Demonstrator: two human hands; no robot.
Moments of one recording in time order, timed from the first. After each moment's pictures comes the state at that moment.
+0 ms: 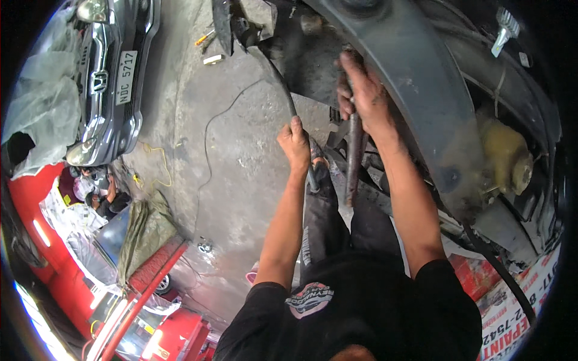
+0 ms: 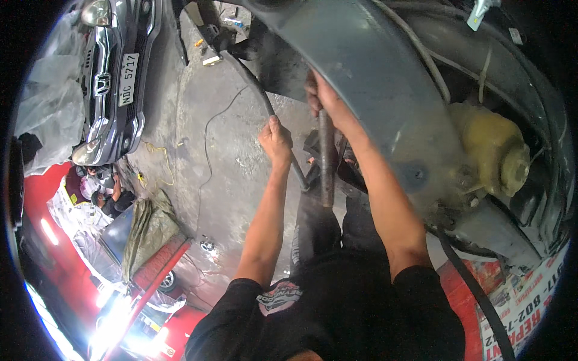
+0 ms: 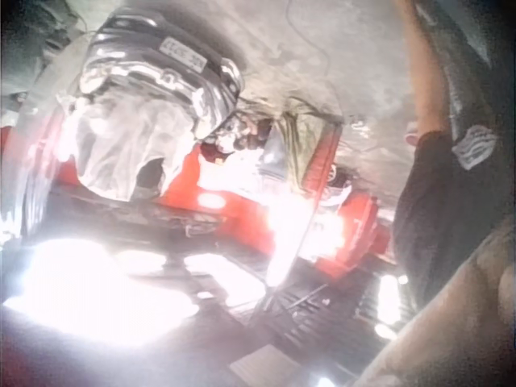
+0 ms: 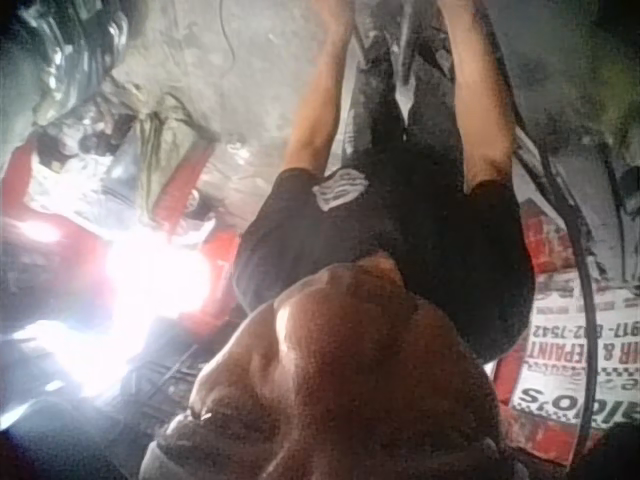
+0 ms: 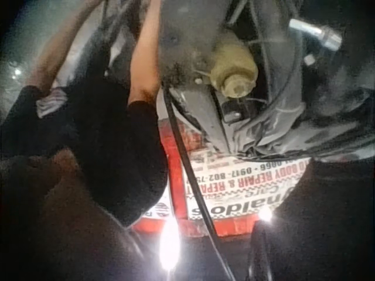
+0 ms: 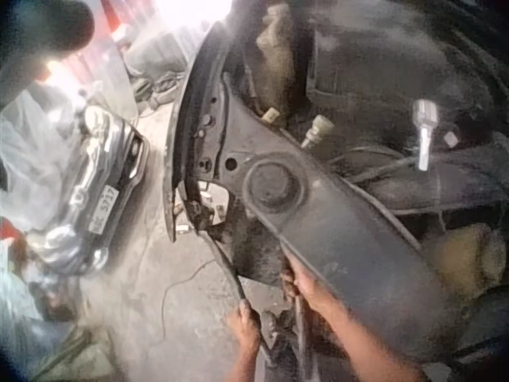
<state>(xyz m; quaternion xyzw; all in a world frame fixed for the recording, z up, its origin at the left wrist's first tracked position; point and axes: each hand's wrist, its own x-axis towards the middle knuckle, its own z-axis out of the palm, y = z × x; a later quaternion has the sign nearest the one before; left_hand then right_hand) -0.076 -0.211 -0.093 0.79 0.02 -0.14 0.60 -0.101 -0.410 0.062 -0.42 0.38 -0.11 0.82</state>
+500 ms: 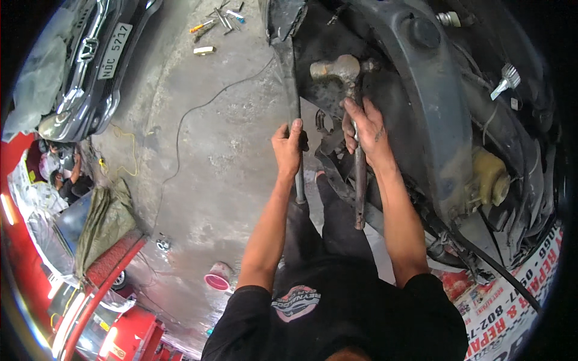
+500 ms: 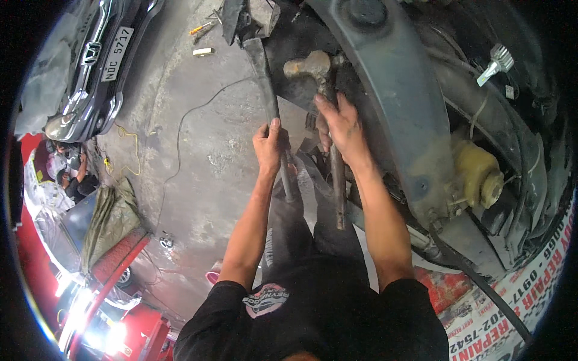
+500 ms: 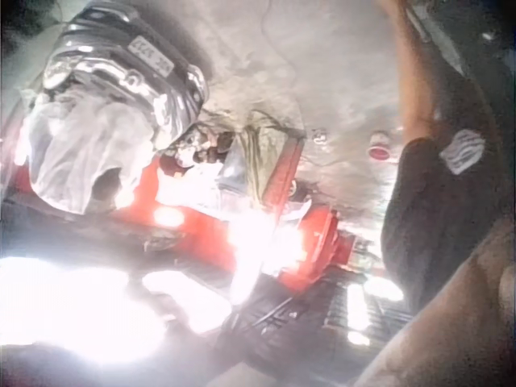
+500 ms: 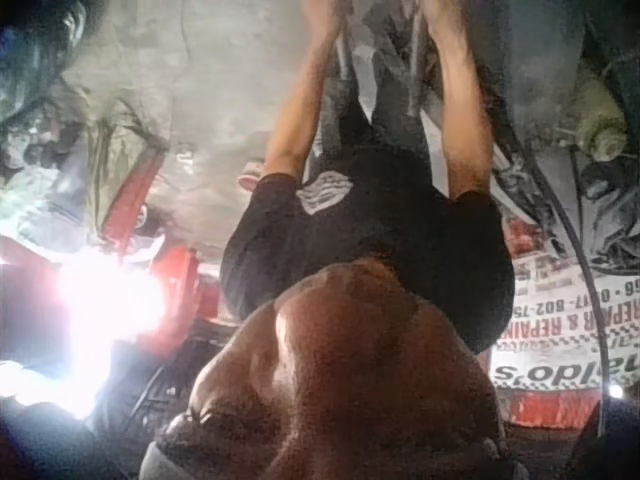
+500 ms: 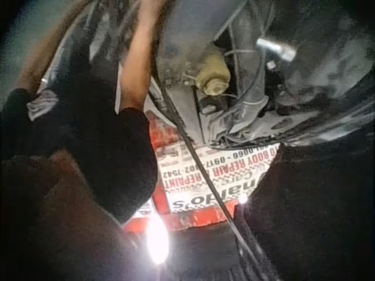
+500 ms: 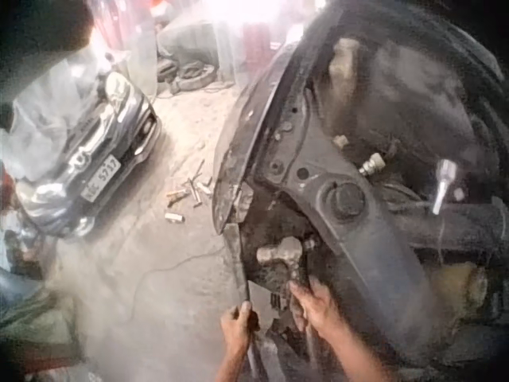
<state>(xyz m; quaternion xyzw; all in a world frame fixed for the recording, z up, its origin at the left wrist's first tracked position) -0.076 -0.212 -0.039 0.67 0.11 -0.25 0.69 -0.125 -0.393 0.071 -0.53 0.36 -0.01 0.77</state>
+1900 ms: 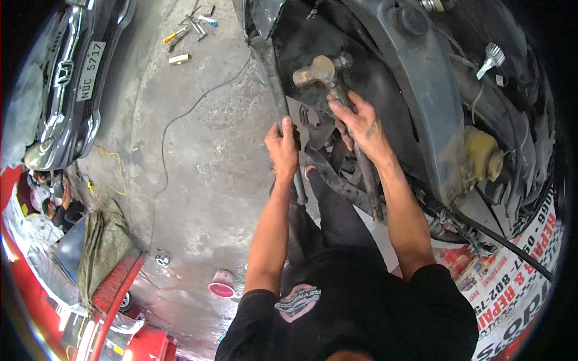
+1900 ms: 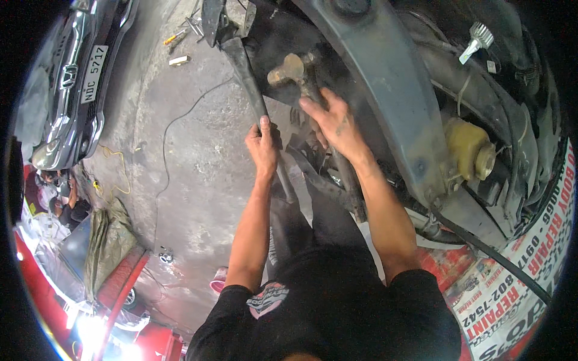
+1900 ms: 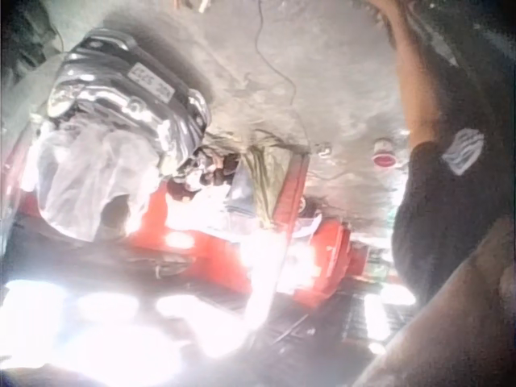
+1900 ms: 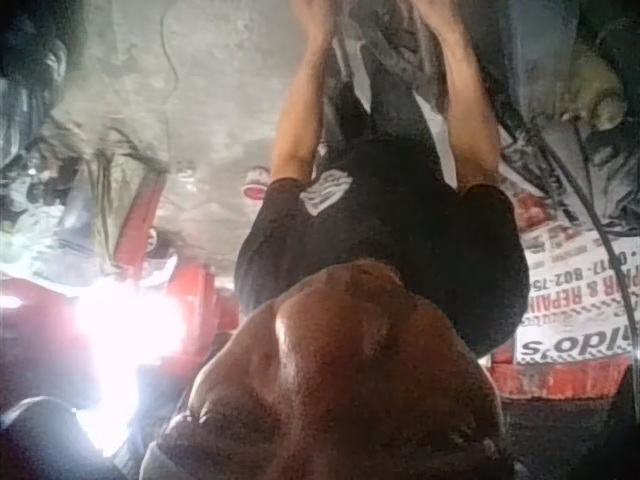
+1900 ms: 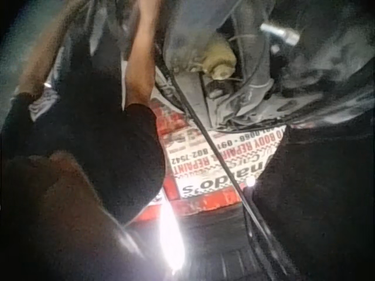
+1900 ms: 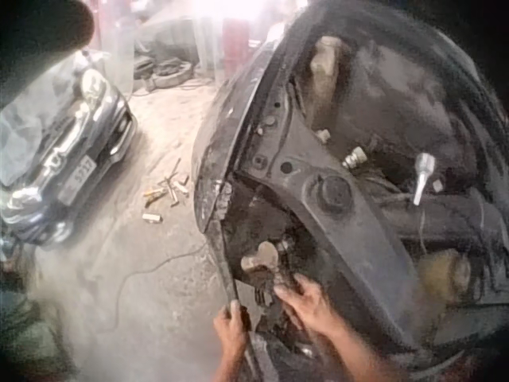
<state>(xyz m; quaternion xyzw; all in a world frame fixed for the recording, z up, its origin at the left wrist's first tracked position) -0.087 -0.223 -0.053 0.66 0.08 -0.26 0.70 -0.135 -0.398 0.090 -0.62 0.39 0.04 0.68</state>
